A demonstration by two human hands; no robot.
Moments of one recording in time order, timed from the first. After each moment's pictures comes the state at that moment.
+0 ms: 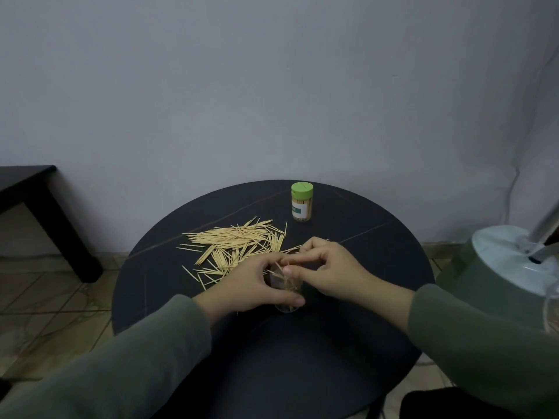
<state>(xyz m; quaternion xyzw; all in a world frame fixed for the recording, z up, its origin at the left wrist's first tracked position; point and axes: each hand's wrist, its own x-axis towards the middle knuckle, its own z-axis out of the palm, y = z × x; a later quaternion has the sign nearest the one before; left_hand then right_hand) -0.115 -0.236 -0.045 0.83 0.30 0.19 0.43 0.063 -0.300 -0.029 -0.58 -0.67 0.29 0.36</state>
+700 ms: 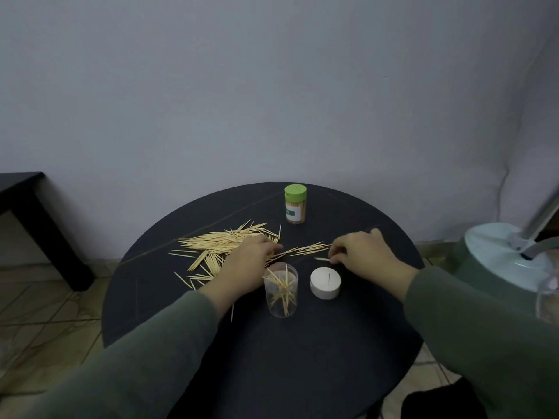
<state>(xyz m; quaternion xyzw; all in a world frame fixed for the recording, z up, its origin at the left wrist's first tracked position) -0.088 -0.183 -0.062 0.90 0.41 0.11 0.08 0.134 -0.270 -0.036 -0.75 -0.66 0.04 0.05</state>
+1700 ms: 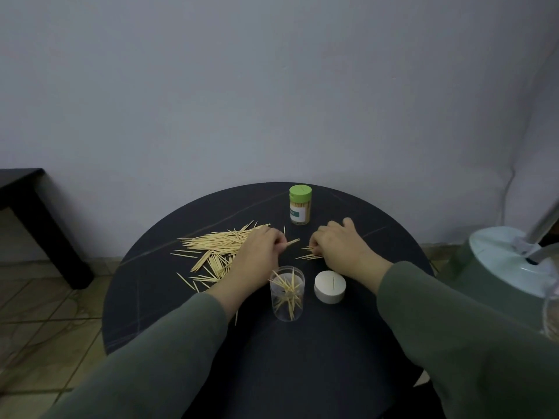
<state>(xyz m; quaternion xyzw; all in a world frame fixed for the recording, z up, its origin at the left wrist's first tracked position) -0.070 -0.184 -0.057 0.86 0.43 0.24 0.13 0.104 -0.235 -0.037 -0.67 -0.73 -0.08 -0.02</state>
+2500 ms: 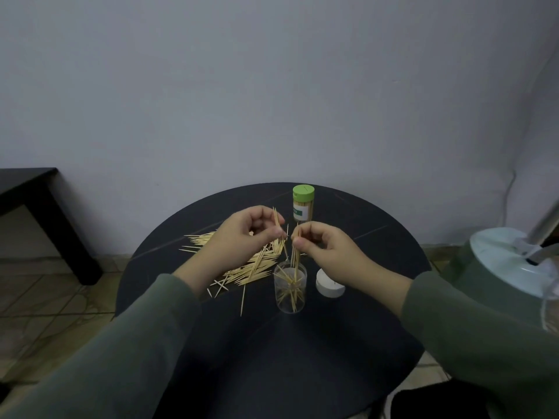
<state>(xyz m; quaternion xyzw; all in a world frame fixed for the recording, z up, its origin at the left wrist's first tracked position) -0.122 -0.219 0.007 0.80 0.31 0.33 0.40 0.058 -0.296 -0.009 -0.53 -0.64 0.32 0.45</state>
